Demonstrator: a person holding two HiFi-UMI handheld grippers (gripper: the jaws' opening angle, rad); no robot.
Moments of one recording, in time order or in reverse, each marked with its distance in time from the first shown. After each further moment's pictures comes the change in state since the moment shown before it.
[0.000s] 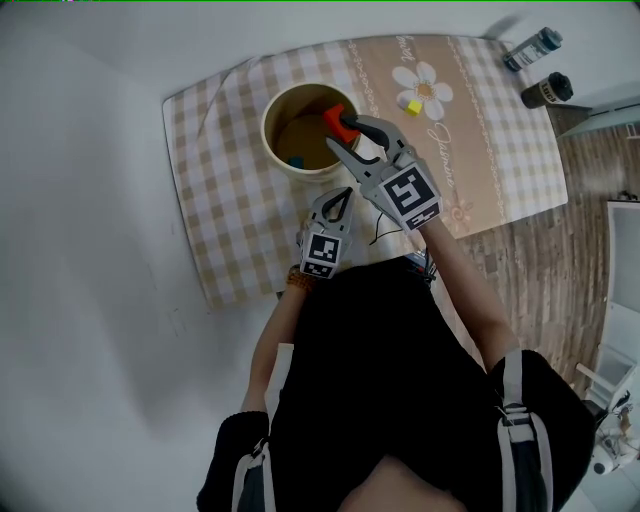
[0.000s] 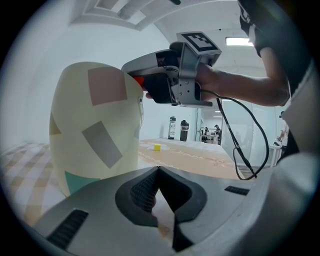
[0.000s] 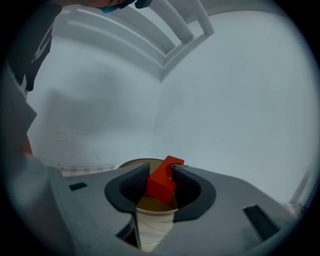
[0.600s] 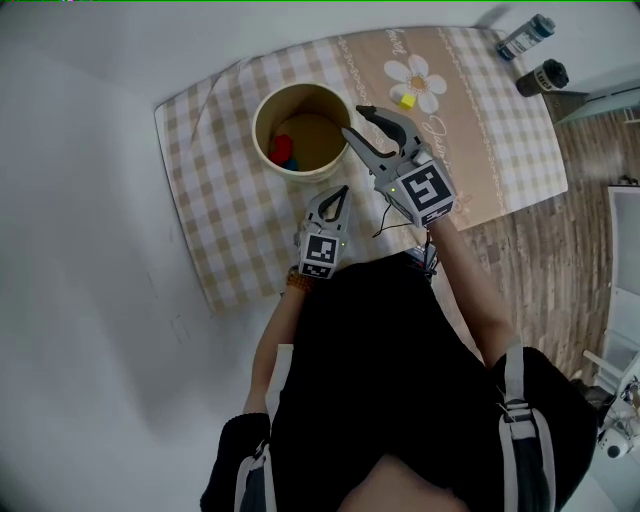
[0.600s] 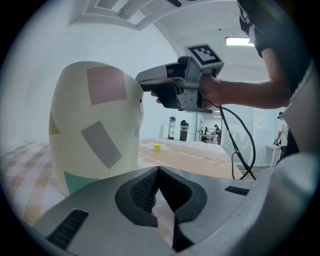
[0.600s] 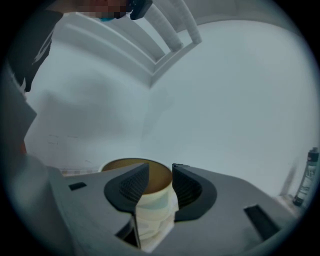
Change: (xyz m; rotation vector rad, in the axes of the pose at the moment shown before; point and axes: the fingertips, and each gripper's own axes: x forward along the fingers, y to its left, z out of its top) left arm 0.001 0.000 0.001 0.002 -0.001 0.002; right arm -0.027 -0.037 -0.008 0.041 -0.062 -0.106
